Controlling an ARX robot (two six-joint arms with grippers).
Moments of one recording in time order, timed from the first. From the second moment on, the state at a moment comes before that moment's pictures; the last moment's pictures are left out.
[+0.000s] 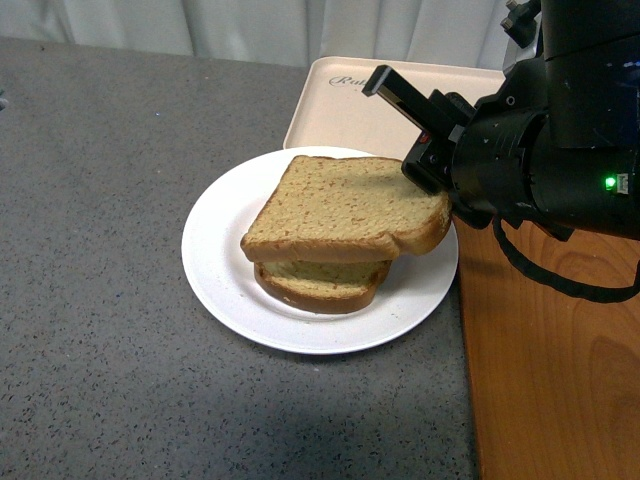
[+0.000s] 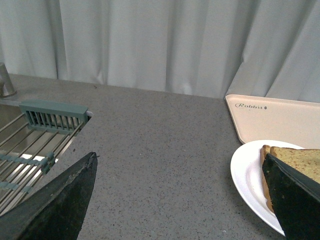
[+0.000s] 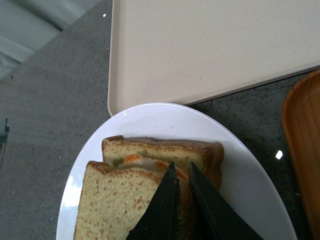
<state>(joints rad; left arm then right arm) 0.00 0.00 0.02 0.00 0.00 0.00 0.47 1.88 0.78 0.54 0.05 0.82</state>
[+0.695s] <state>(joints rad) 0.00 0.00 0.02 0.00 0.00 0.00 0.36 1.71 0.68 0.67 0.23 0.54</state>
